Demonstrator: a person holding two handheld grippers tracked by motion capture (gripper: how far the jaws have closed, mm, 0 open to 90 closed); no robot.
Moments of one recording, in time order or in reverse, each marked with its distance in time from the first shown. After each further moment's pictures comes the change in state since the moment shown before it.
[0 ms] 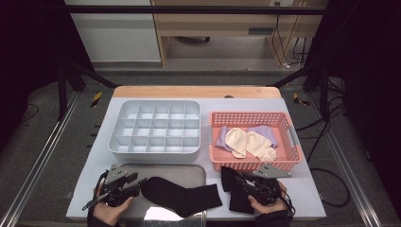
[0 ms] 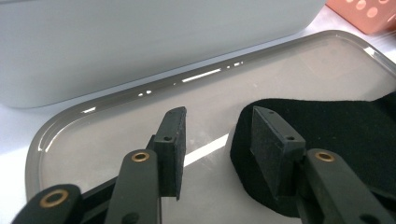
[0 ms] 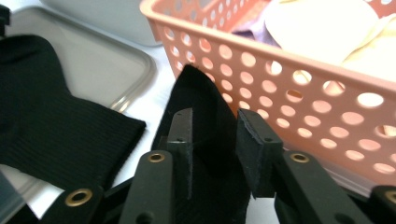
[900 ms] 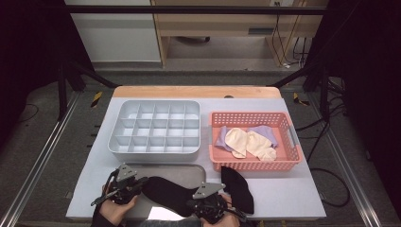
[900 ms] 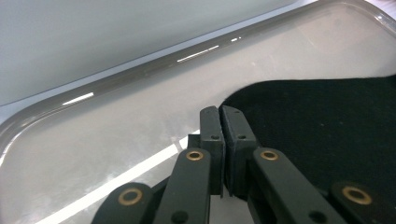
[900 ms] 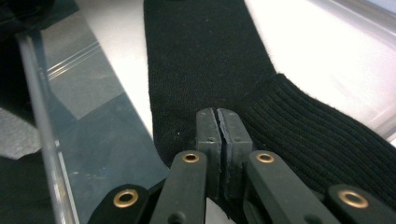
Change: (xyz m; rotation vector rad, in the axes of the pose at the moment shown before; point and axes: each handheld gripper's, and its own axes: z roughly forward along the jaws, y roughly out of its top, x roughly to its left) left arm -0.008 0.002 0.017 0.089 -0.010 0.054; right arm 0.123 0.001 0.067 0.185 0.331 -0.205
